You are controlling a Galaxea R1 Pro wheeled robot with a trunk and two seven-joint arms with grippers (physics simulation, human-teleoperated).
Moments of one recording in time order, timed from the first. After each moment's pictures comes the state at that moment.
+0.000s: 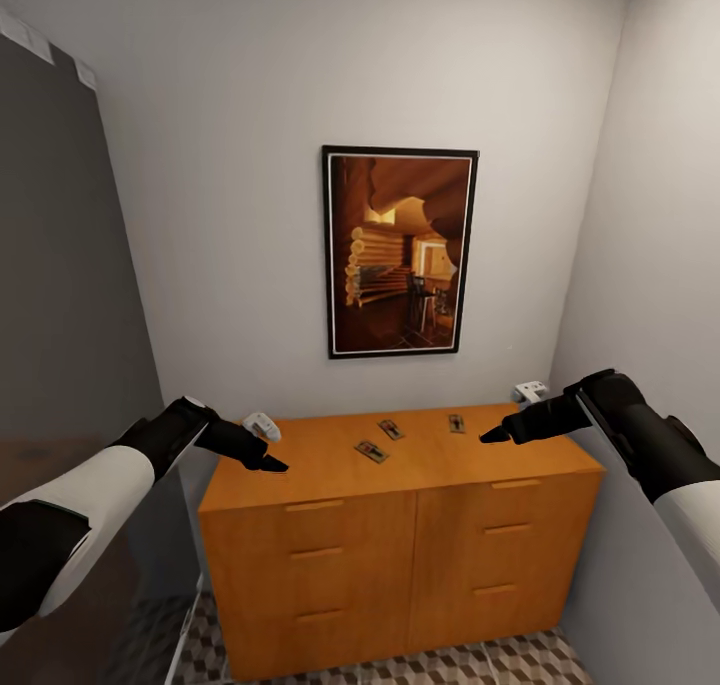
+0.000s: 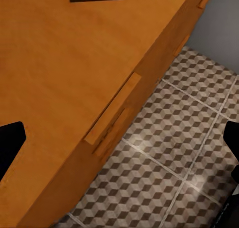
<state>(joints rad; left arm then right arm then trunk) -1.12 0.18 -0.43 -0.30 -0.15 0.37 -0.99 -0.93 -0.43 0.29 -1.00 0.07 1.04 0.93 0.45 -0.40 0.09</state>
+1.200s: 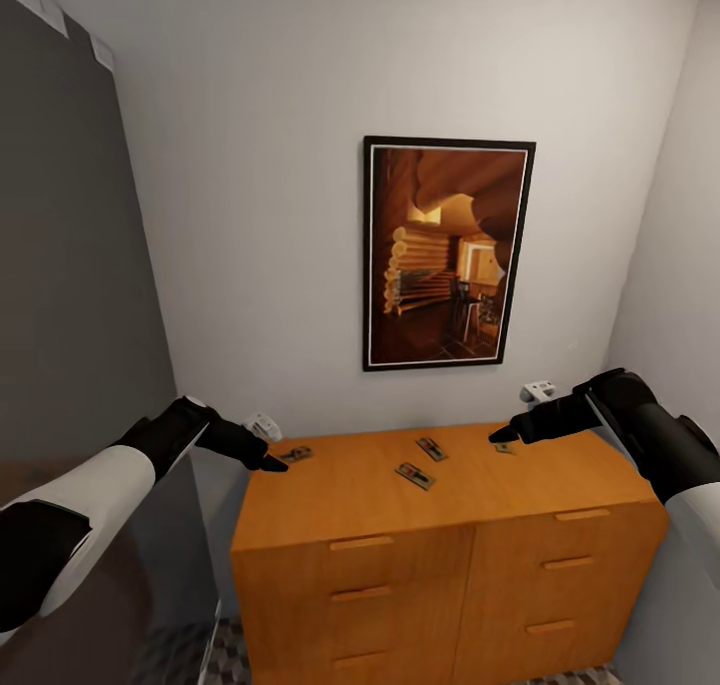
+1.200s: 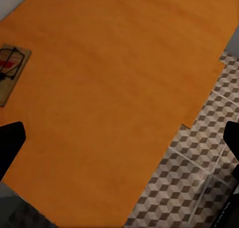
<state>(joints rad) -1.12 0.18 -0.44 -0.31 -0.15 0.38 -0.99 -0.93 -0.46 0.29 -1.01 0.07 1.04 0.93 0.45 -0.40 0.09</state>
